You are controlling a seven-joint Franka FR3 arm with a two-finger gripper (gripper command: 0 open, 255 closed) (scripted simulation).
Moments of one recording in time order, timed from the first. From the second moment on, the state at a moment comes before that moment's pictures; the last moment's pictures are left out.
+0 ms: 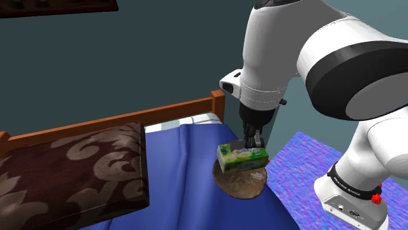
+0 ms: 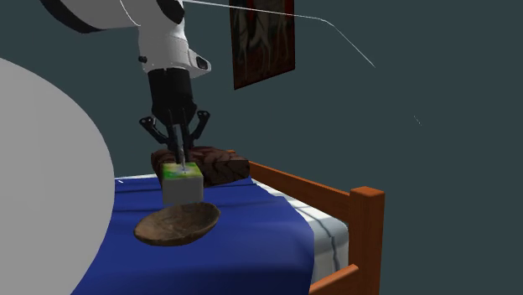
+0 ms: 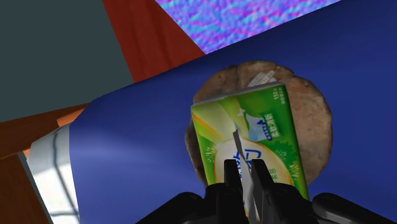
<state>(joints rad) 0.41 -0.56 0.42 -2.50 0.10 1.94 -0.10</state>
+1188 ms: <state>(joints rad) 0.41 -0.52 0.45 -2.59 0.10 2.08 -0.08</state>
